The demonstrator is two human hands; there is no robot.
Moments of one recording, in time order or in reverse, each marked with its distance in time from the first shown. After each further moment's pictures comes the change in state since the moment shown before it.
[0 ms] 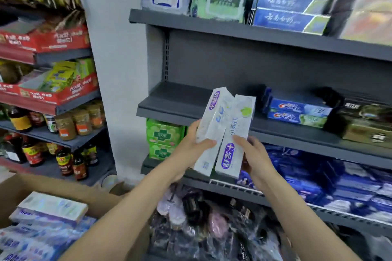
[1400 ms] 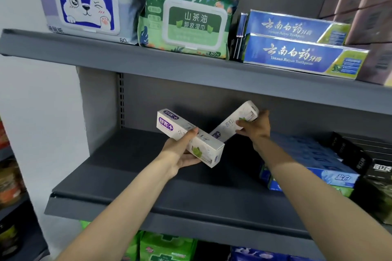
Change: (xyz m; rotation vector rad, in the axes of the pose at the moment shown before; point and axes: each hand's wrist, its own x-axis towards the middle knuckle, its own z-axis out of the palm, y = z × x) left_hand 0.298 0.016 -0.008 -0.302 0.116 -0.230; right_hand 0.350 -0.118 -0.036 -0.288 0.383 -0.293
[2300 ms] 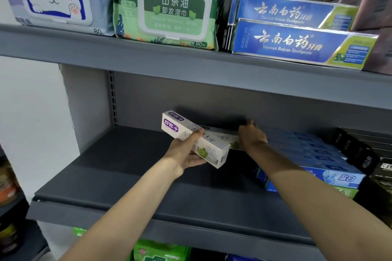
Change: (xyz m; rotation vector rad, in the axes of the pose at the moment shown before) left_hand 0.025 -0.020 0.026 0.036 -0.038 -0.007; right_hand 0.019 0.035 -0.005 -1.519 -0.299 -0.293
